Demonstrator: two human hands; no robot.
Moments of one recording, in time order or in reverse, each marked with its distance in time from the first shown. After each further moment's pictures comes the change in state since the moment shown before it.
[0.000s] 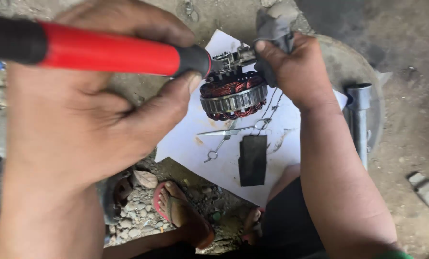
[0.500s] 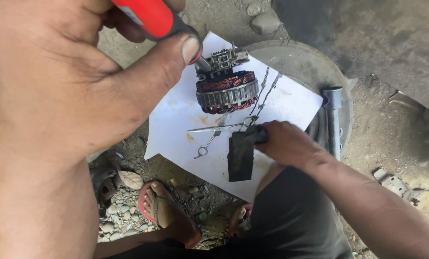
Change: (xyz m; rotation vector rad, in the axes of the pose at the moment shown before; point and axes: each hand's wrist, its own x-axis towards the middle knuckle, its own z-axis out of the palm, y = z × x) left_hand -0.013 0.000 -0.019 -0.010 0.116 -0.076; right_hand -0.096 0.042 -0.018 -1.085 -0.595 0.257
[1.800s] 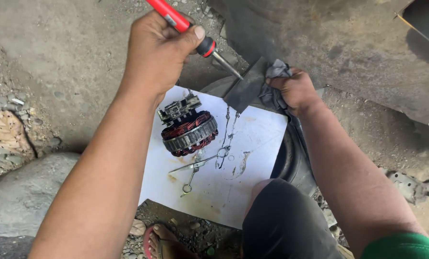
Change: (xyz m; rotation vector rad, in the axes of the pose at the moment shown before) left_hand 0.149 -0.066 0.159 -0.563 0.123 -0.510; right_hand 0.101 0.126 -0.076 1.722 0.603 -0.050
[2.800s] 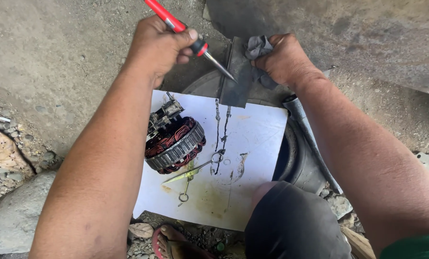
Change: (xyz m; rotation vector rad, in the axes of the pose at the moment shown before) left_hand 0.054 -0.042 0.044 0.275 -0.143 -0.501; right_hand 0.024 -0.038 0.018 -0.759 -0.010 0.046
